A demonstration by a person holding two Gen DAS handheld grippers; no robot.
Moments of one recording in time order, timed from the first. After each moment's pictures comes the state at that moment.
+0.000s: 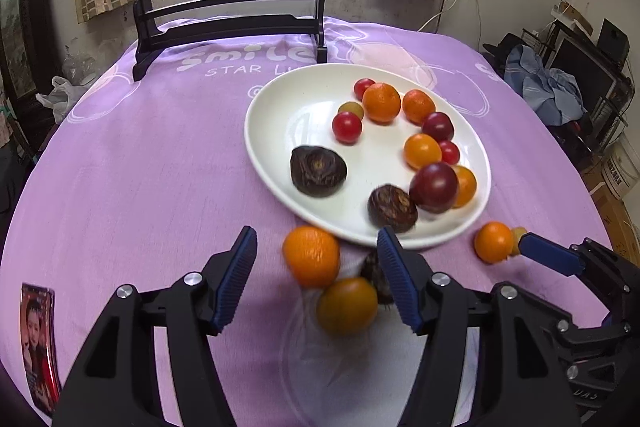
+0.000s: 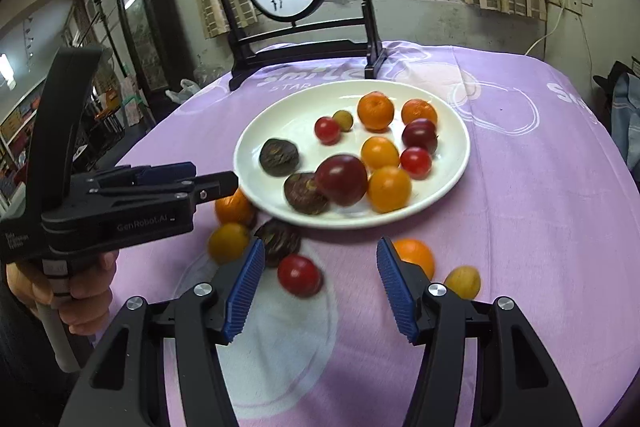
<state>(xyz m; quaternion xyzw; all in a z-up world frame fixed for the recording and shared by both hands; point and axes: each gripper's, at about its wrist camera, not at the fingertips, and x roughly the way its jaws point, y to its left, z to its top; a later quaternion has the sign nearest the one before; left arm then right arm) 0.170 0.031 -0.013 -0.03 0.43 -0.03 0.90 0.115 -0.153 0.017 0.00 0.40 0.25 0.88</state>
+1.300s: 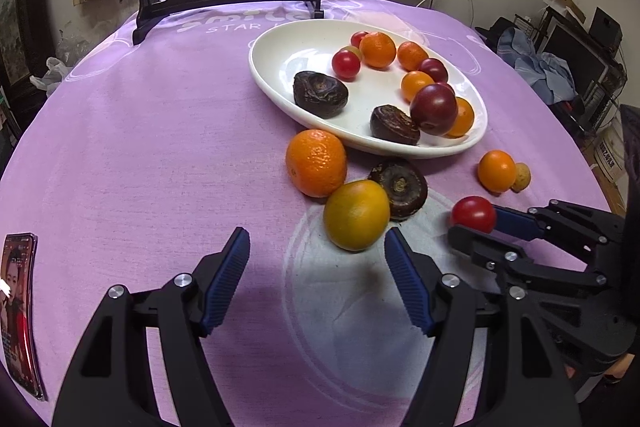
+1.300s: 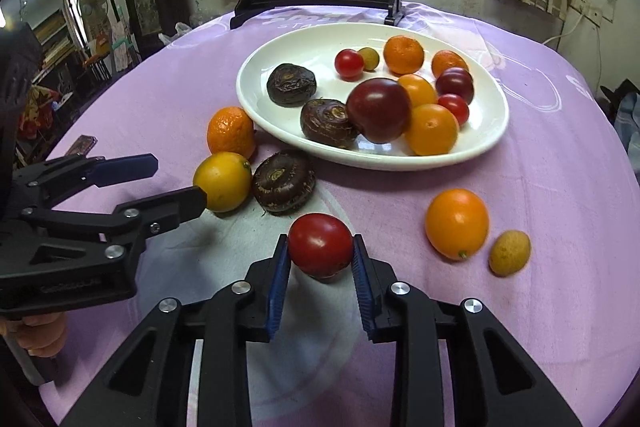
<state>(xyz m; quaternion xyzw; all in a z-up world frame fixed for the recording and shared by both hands) 0.130 0.037 -0.050 -0.03 0.45 -0.05 0.89 0.106 -0.121 -0.017 -0.07 0.45 0.23 0.86</state>
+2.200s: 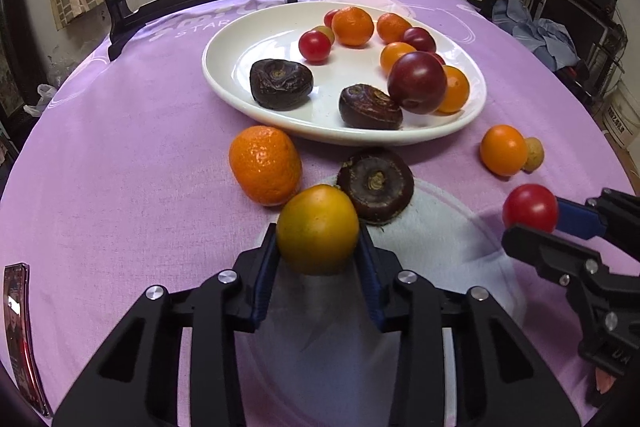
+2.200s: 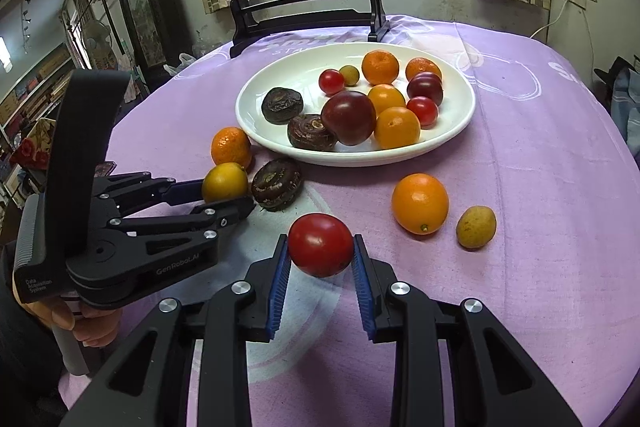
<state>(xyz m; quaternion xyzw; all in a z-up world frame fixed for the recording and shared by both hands) 0.148 0.005 -0.067 0.03 0.46 -0.05 0.89 0.095 -0.150 -0.004 -0.02 0.42 0.25 0.87</state>
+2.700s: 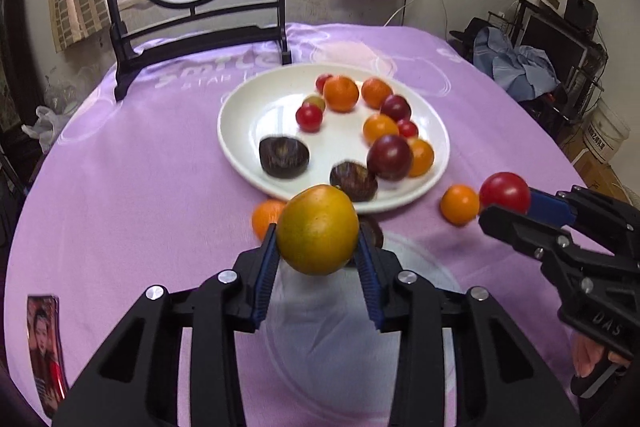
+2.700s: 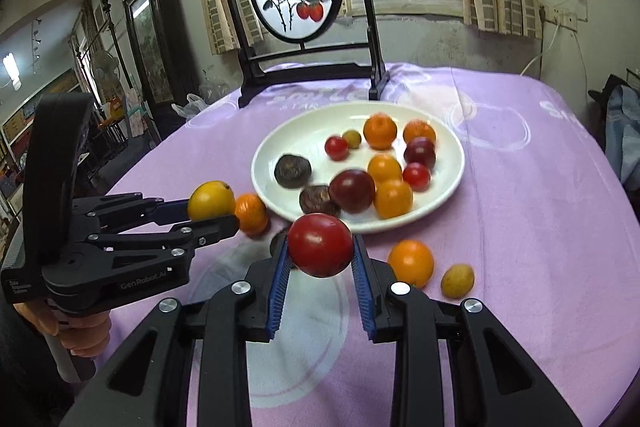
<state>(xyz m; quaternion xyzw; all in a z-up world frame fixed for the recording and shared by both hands) 0.144 0.014 -0.002 0.02 0.41 -0.07 0.91 0.103 -0.152 0.044 -0.01 0.36 0.25 0.90</state>
